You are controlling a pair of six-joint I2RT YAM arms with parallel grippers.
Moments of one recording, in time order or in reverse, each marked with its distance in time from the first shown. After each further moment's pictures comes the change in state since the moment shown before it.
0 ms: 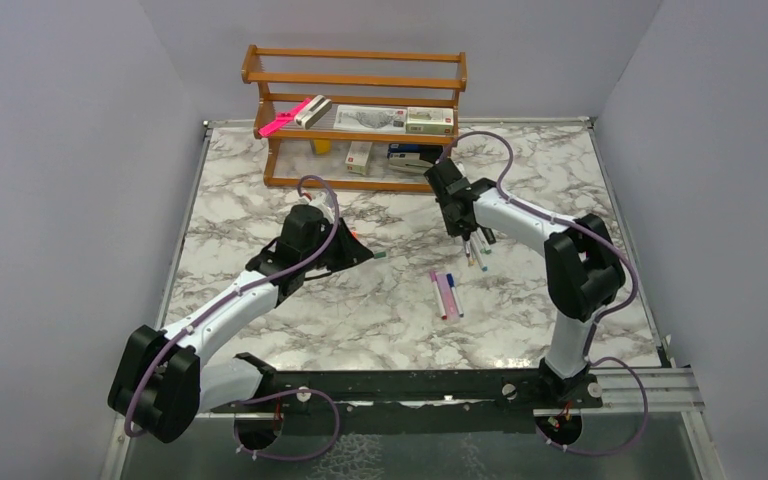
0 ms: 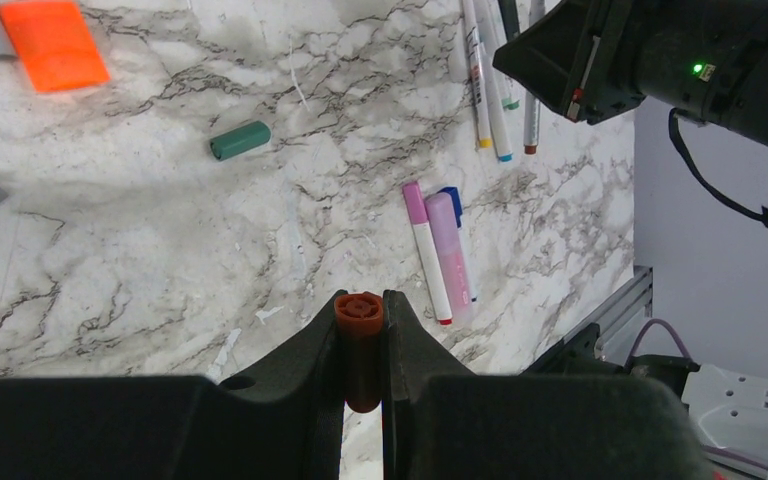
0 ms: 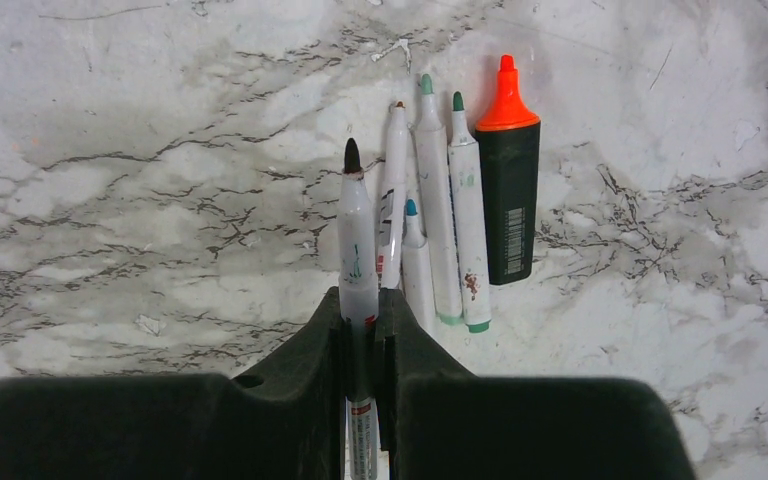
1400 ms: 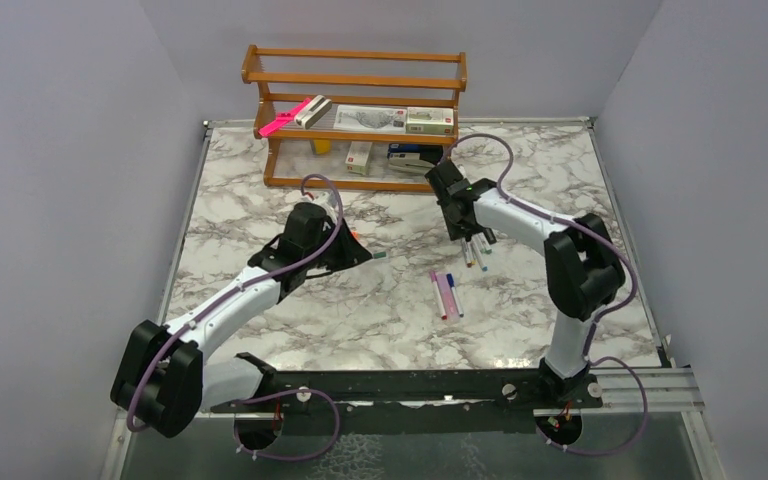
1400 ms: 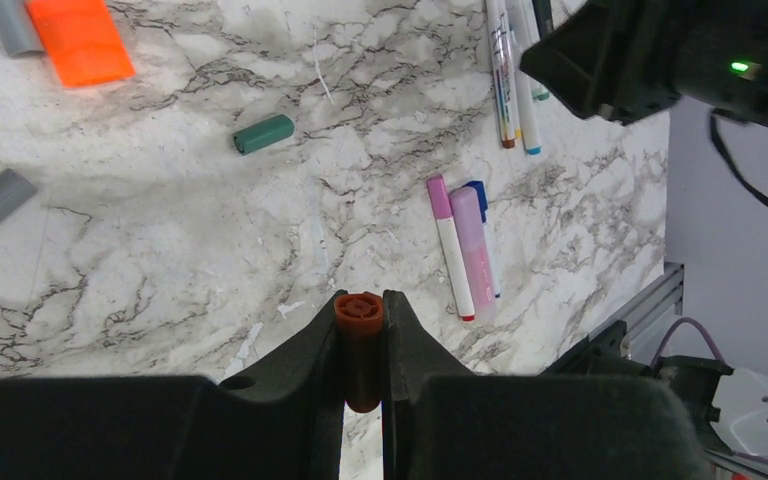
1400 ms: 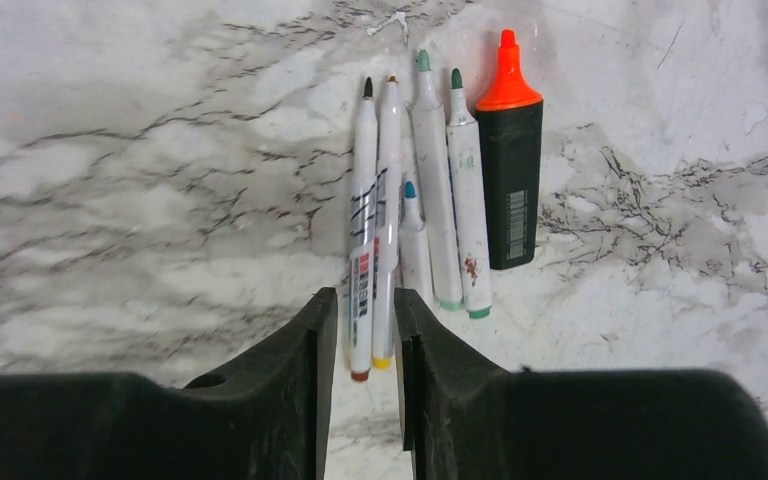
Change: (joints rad) left arm 0.000 0.017 0.007 -0.039 -0.008 0.030; right arm 0.000 0.050 0.005 -0.023 0.022 -0.002
